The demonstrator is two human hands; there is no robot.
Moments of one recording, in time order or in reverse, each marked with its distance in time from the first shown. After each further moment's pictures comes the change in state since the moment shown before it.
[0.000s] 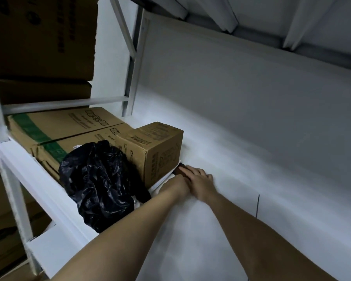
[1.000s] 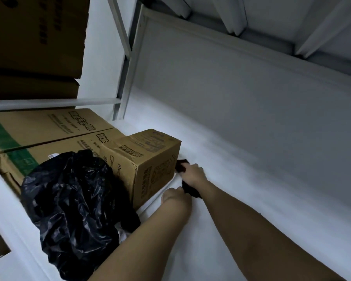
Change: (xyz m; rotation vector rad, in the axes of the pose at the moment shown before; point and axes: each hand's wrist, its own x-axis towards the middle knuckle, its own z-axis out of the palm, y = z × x) left_hand 0.045 0.010 0.016 0.968 -0.231 0.123; right_hand 0.094 0.000 -0.019 0.155 -0.097 0.266
